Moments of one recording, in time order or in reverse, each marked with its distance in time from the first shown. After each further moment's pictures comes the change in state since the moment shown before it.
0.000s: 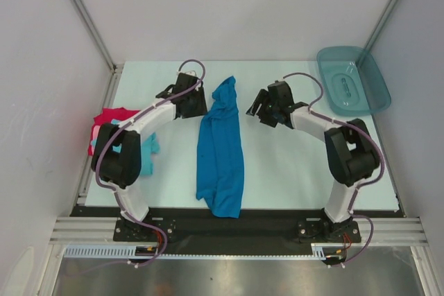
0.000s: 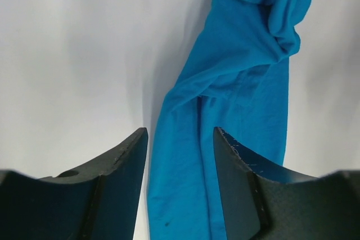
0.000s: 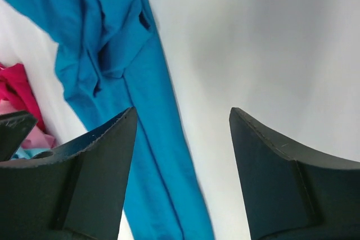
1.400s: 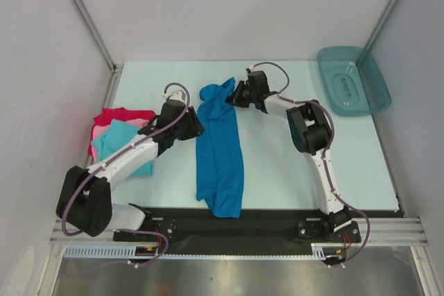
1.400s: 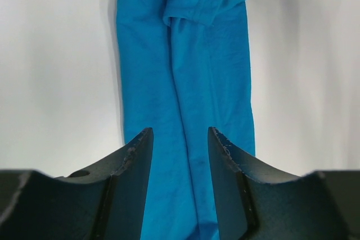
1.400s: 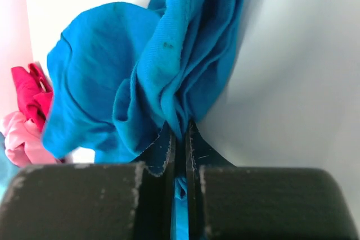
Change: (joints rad) left arm -0.064 -0.445 -0.473 0.203 0.024 -0.142; right arm 0.012 0.644 0.603 0.217 -0.303 -0.077
